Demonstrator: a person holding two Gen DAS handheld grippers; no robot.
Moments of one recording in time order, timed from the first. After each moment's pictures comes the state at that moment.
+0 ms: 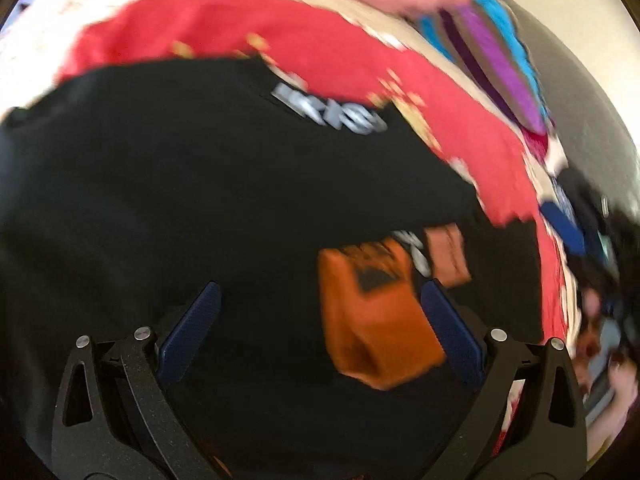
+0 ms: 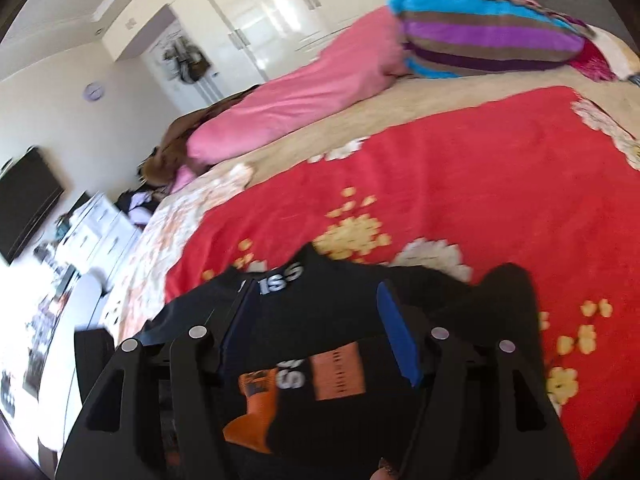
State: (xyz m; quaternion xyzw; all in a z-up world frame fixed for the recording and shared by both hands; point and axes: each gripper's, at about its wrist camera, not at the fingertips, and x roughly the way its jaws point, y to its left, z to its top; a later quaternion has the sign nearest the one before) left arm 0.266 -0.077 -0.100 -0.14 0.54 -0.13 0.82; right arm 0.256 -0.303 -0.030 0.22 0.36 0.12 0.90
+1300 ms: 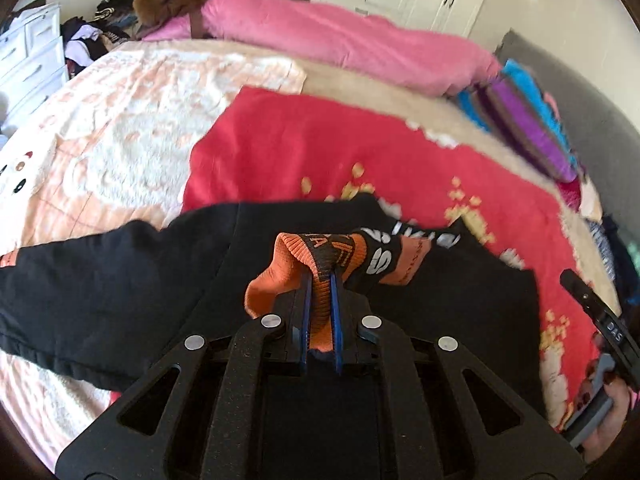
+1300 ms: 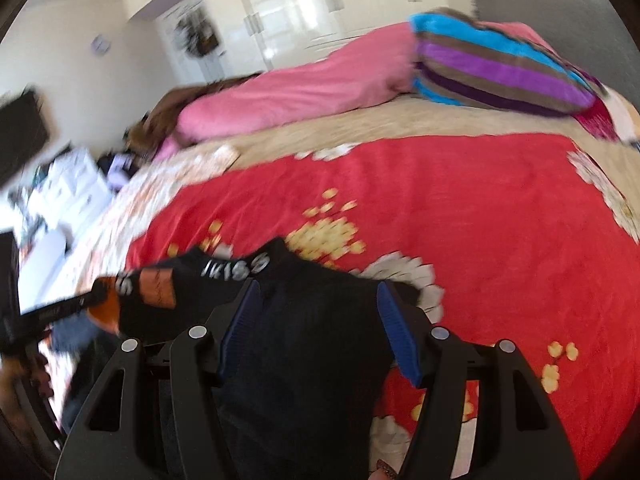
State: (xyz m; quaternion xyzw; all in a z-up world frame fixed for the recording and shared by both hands) left arm 0.277 0.021 -0.037 -0.10 0.43 -0.03 0.89; right arm 0.260 -0.280 -0.042 0.10 0.36 0.11 0.92
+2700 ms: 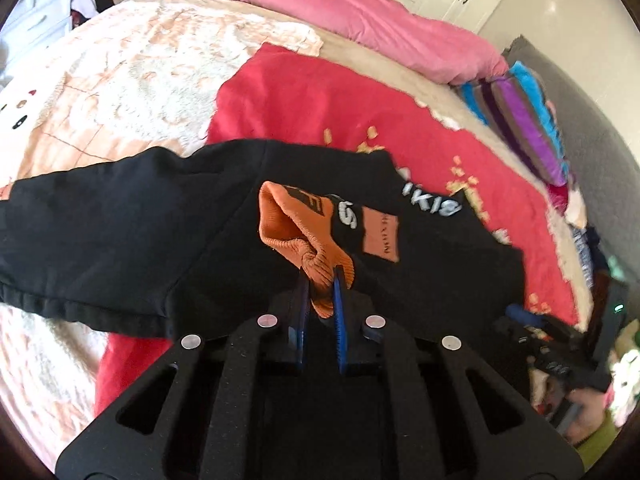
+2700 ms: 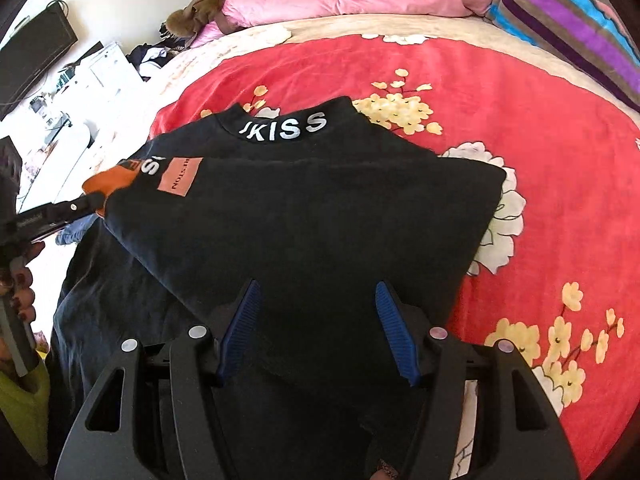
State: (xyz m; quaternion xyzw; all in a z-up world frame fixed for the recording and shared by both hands) left arm 0.247 0.053 -0.060 -0.16 0.47 -0.05 0.87; right arm 0.255 -0.243 -0.091 0.03 0.50 0.20 0.84
